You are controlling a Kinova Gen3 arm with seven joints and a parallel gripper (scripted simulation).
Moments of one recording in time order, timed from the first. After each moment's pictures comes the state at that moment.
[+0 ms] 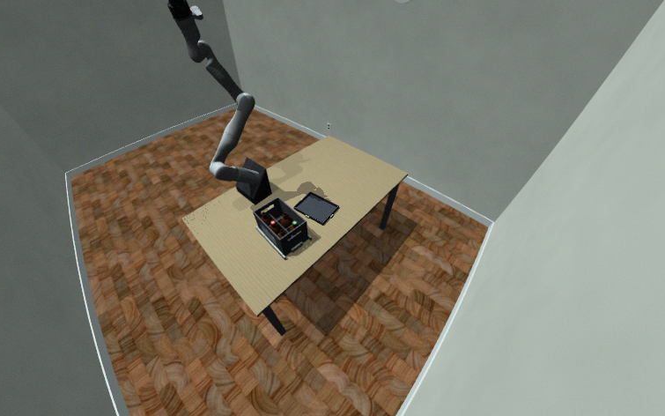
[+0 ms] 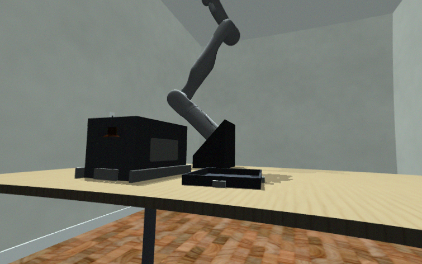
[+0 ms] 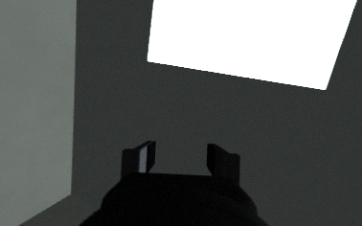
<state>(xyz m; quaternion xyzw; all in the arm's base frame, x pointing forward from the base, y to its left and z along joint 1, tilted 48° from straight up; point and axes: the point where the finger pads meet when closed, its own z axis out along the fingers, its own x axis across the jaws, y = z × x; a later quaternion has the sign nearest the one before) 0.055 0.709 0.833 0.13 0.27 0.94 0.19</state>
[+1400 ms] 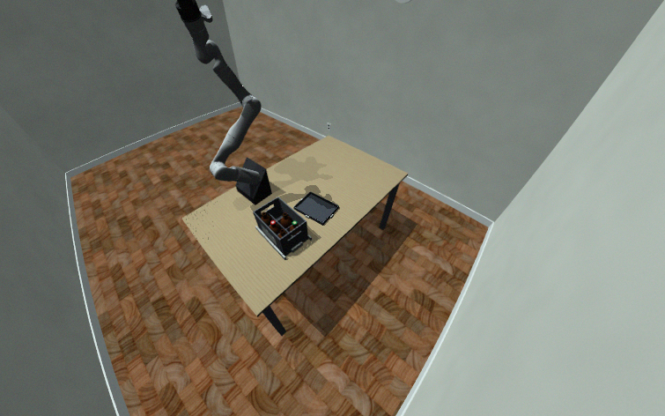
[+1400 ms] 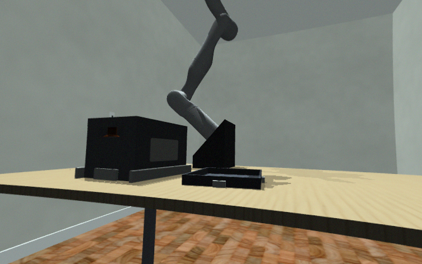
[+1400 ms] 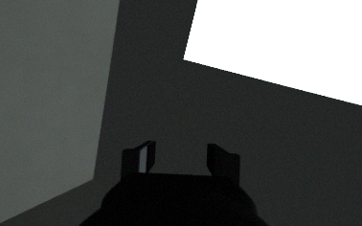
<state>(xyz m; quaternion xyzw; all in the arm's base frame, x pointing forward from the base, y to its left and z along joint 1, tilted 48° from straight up) 0.165 0.688 0.834 0.15 0.26 0.92 0.26</state>
